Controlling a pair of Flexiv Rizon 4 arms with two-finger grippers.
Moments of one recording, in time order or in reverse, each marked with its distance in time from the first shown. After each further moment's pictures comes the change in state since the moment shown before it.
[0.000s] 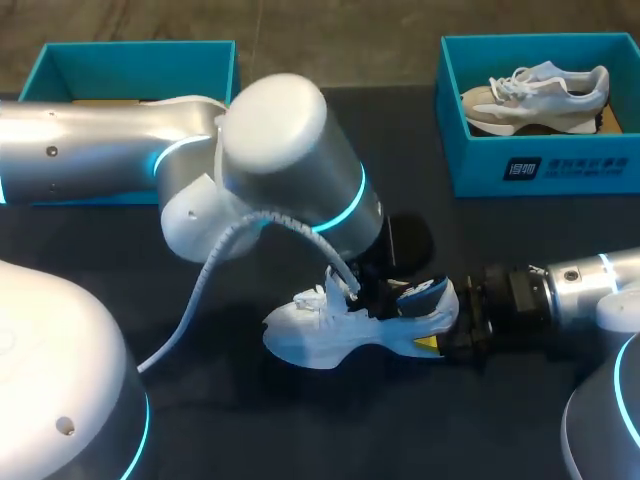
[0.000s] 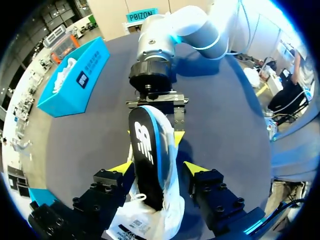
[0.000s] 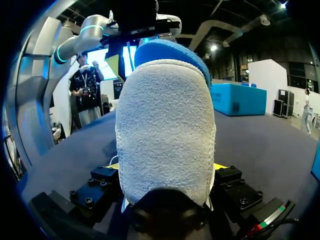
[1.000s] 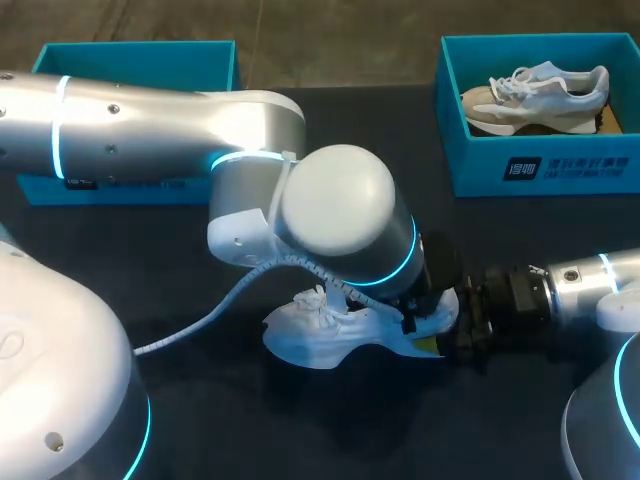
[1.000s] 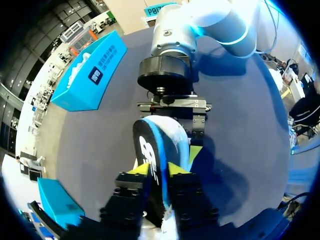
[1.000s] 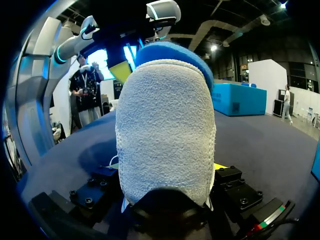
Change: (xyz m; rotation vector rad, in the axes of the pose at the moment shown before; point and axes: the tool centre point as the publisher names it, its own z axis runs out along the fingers) left arm -0.006 -0.018 0.030 -0.045 -0.174 -0.073; right arm 0.000 0.000 0.000 0.000 0.000 0.000
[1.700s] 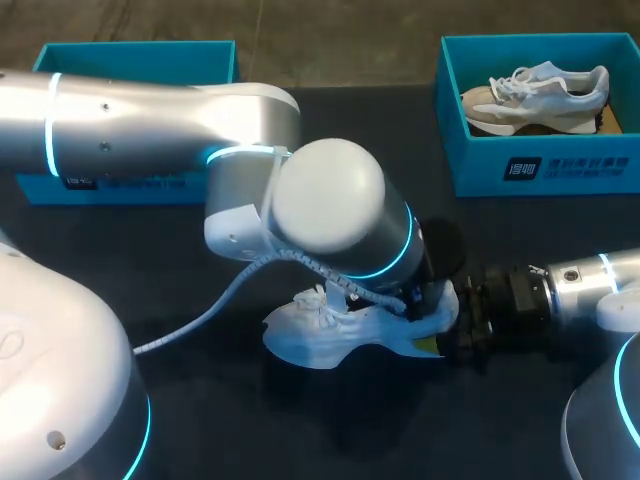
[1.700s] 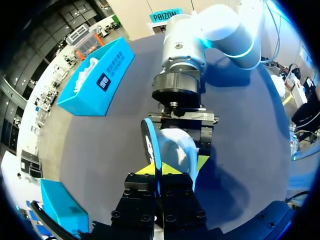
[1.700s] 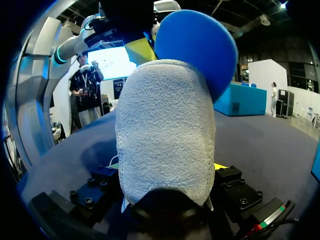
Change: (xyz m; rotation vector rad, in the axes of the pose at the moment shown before) left arm -0.015 -0.015 -0.007 0.054 -0.039 -0.017; right arm 0.000 0.000 0.000 0.000 0.000 0.000
